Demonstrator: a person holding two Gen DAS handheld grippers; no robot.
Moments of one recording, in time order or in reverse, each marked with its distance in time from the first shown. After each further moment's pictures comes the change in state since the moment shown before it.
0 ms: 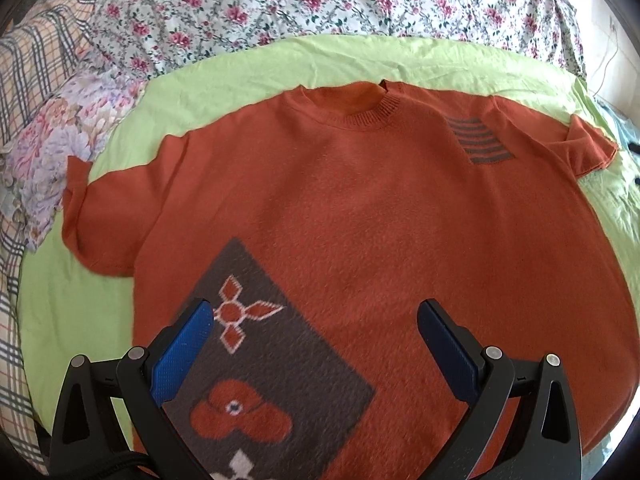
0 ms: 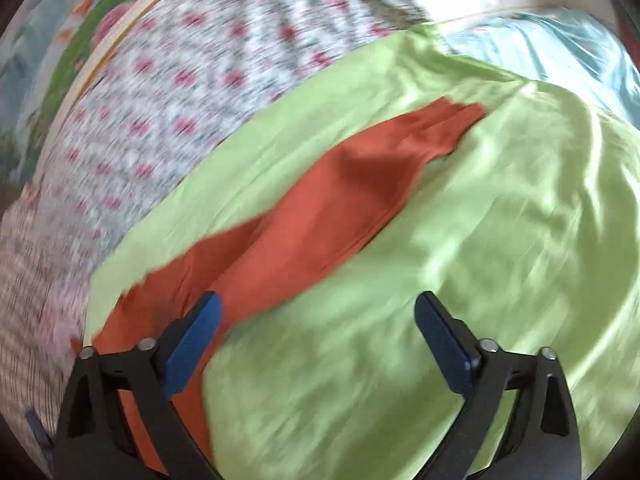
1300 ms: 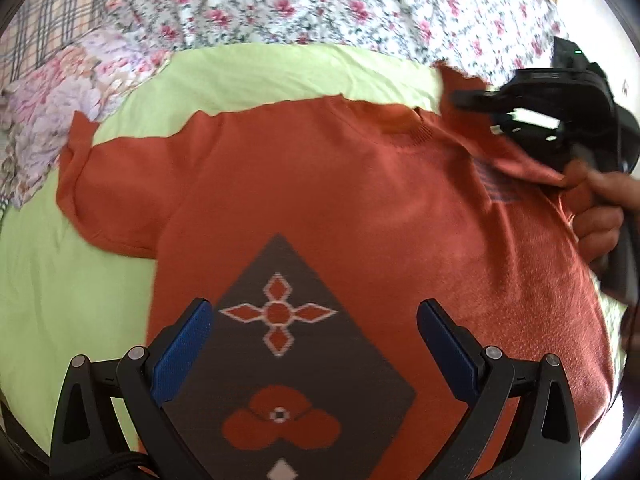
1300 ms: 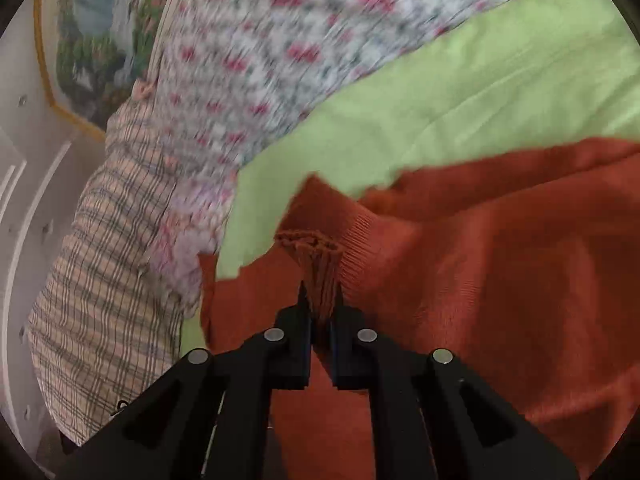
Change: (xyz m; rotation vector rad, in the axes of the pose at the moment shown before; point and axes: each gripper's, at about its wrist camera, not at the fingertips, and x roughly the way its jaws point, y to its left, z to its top) left arm 0.001 0.069 -0.009 -0.149 -0.028 -0.079; right arm 0.133 0.323 -0.099 -0.183 0.461 0.597
